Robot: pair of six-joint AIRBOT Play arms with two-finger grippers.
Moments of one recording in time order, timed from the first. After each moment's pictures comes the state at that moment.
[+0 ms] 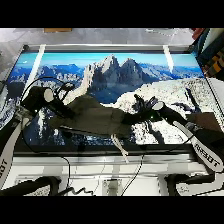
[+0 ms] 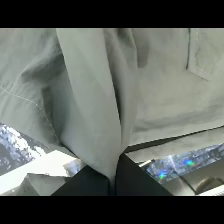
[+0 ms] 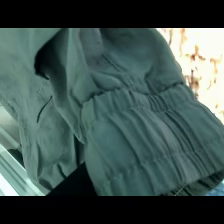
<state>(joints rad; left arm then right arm) -0.19 -1.33 1.15 1.53 -1.19 -1.23 0.25 -1.55 0.95 -0.60 0.92 1.06</state>
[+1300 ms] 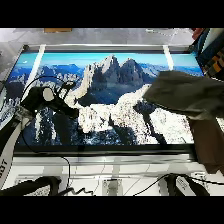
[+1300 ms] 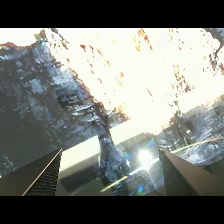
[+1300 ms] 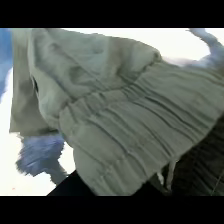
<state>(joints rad) -0.19 -1.33 1.15 1.43 -1.16 -1.23 -0.62 -0.96 1.33 -1.41 1.33 1.83</state>
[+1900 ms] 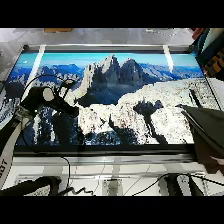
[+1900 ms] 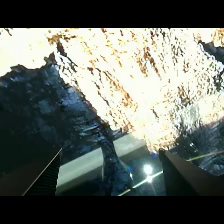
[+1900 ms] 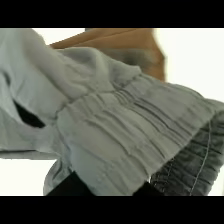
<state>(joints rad) -0.19 -1.33 1.15 1.43 -1.11 -1.23 -1.10 -0.84 1.45 -1.75 1.72 2.02</state>
